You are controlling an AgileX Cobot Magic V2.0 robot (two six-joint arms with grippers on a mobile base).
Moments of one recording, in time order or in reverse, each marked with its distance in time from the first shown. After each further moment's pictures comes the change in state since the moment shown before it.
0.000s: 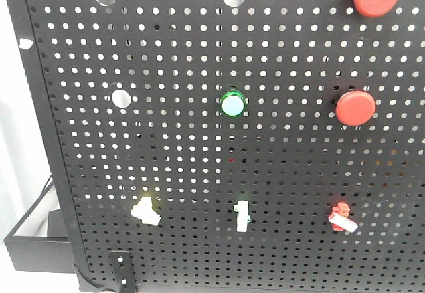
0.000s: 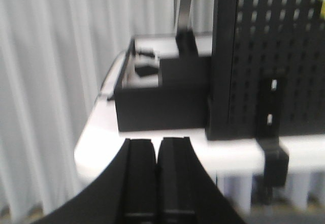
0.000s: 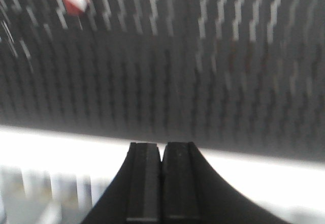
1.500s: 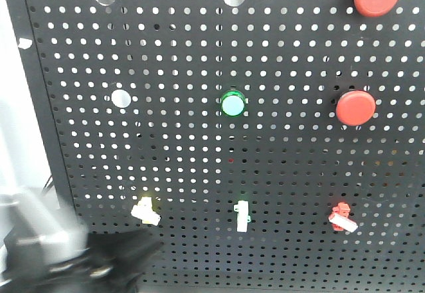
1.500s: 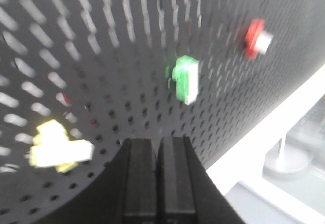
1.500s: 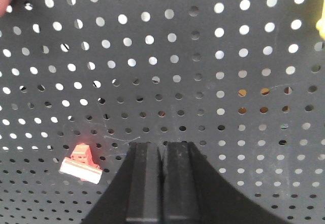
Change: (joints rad) left arm -0.596 1.124 -0.677 0.274 -0.223 -0.165; right arm 0.000 0.658 -0.657 0.125 0.175 0.041
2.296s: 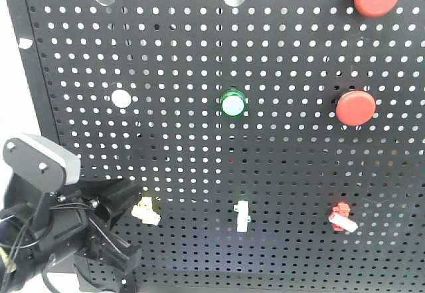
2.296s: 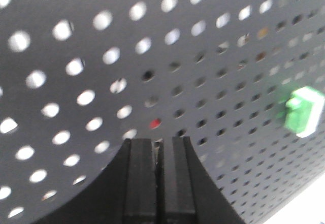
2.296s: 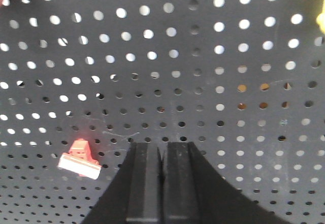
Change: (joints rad) left arm 0.168 0.090 -0.145 -0.041 0.072 0.034; right arm 0.000 0.000 0.000 -0.002 0.013 0.000
